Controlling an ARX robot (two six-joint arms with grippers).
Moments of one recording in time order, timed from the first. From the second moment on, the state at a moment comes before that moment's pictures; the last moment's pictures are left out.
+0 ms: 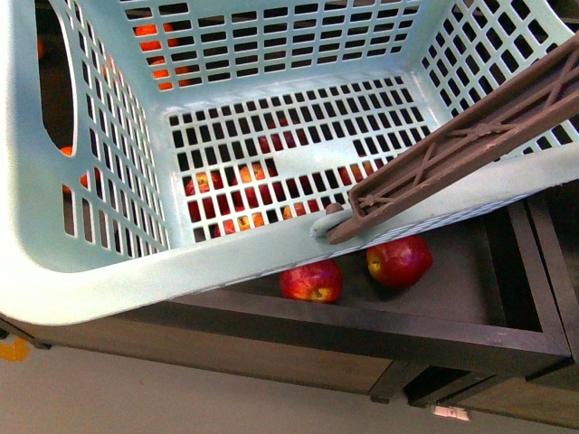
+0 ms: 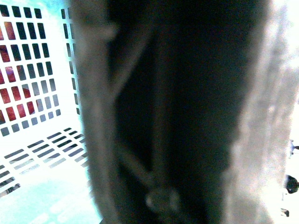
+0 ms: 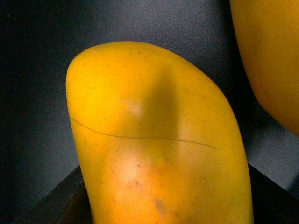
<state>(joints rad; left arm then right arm) -0.64 1.70 1.41 -0.24 0.33 -0.98 -0.54 2.66 1.50 -0.01 0.04 0.88</state>
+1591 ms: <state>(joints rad) -0.64 1.70 1.41 -0.24 0.33 -0.98 0.19 1.34 0.83 0.24 -0.08 0.63</state>
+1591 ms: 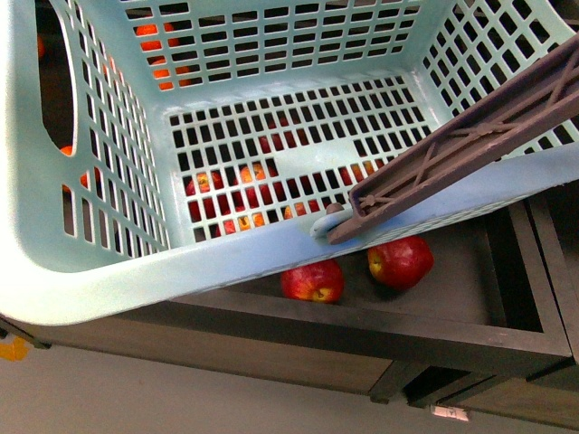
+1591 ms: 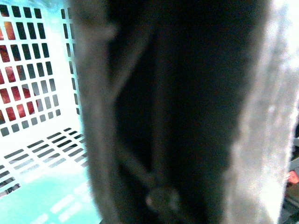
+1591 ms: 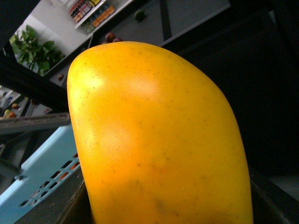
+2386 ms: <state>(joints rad) -0.64 1.70 1.40 -0.24 0.32 -0.98 0.13 1.13 0.76 0.14 0.02 0.59</state>
